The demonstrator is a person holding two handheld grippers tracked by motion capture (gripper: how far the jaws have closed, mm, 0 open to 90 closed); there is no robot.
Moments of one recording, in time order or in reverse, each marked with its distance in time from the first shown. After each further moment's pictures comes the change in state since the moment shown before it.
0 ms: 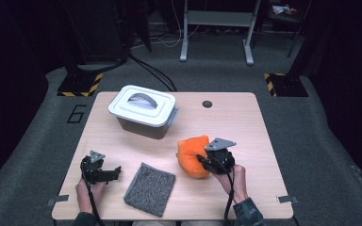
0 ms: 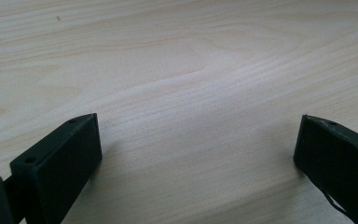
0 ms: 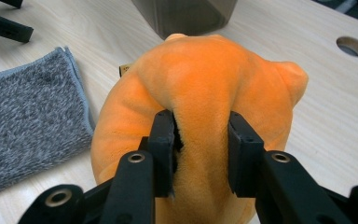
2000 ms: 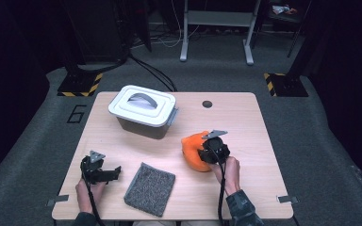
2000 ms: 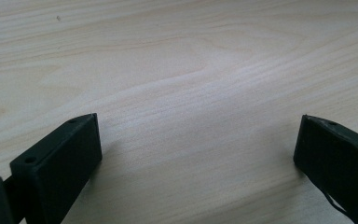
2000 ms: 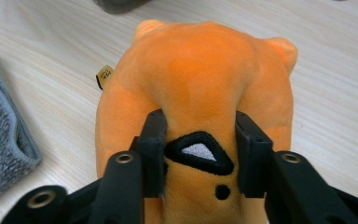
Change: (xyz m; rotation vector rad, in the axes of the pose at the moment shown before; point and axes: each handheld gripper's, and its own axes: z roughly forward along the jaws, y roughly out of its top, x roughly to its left) left arm 0.000 0.000 0.000 0.000 0.000 0.000; right arm -0.018 0.010 0.040 0.145 -0.116 0.136
